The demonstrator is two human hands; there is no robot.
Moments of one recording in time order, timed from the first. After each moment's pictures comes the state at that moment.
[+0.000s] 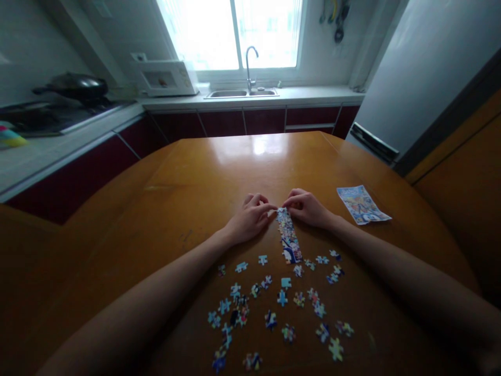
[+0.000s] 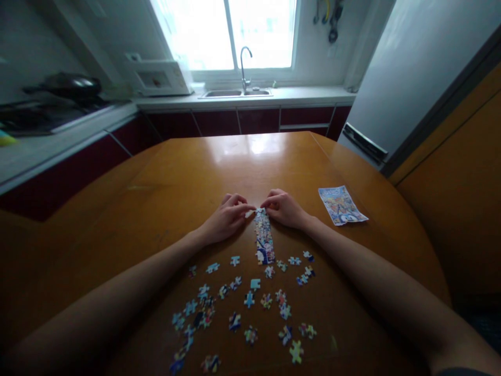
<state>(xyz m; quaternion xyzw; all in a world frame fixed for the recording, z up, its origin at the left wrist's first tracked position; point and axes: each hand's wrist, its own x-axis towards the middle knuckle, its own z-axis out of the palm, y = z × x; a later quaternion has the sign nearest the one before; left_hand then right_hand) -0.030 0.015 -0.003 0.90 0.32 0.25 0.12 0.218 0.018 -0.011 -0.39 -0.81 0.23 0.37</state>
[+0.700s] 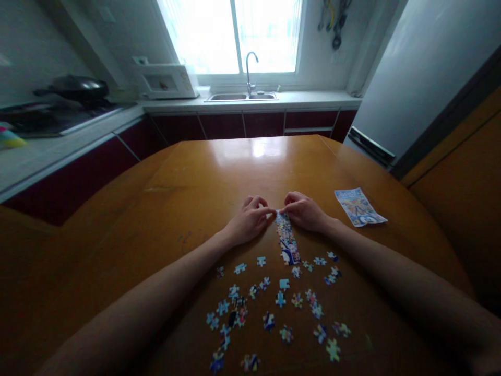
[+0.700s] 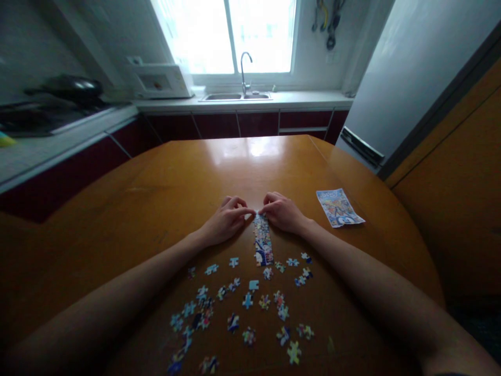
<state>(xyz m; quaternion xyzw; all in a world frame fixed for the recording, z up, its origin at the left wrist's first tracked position) -0.028 0.012 0.001 0.91 0.33 0.24 0.11 0.218 0.015 -0.013 -0.37 -0.86 0.13 0.32</state>
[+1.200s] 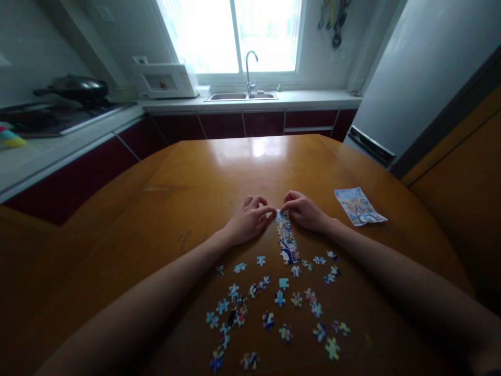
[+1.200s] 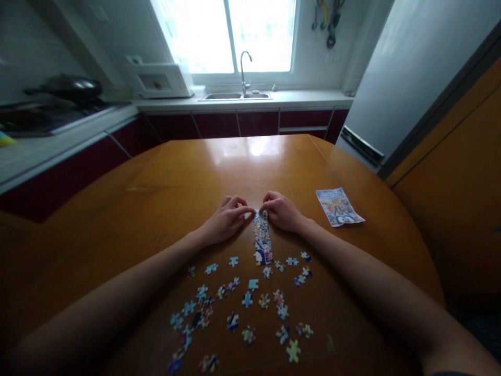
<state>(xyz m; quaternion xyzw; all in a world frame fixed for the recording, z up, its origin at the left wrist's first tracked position) -0.029 0.014 -0.002 0.91 0.33 0.22 0.09 0.217 0.015 -0.015 -0.37 -0.85 0.17 0.34</state>
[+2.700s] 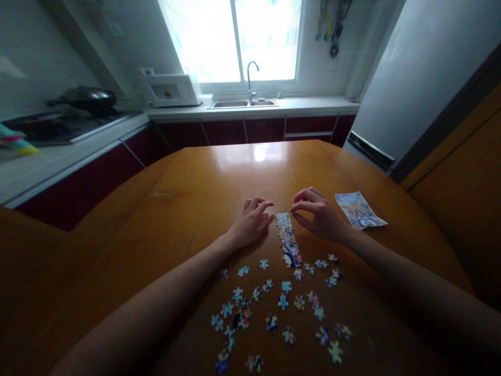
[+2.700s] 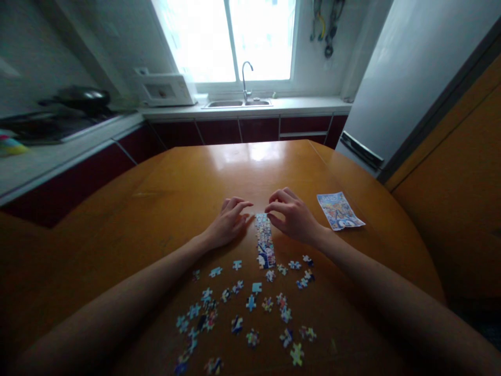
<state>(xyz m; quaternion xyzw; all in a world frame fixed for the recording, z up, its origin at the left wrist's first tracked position) -0.027 0.014 -0.004 0.88 0.37 0.28 0.09 0.223 -0.030 0.042 -0.37 -0.85 0.06 0.36</state>
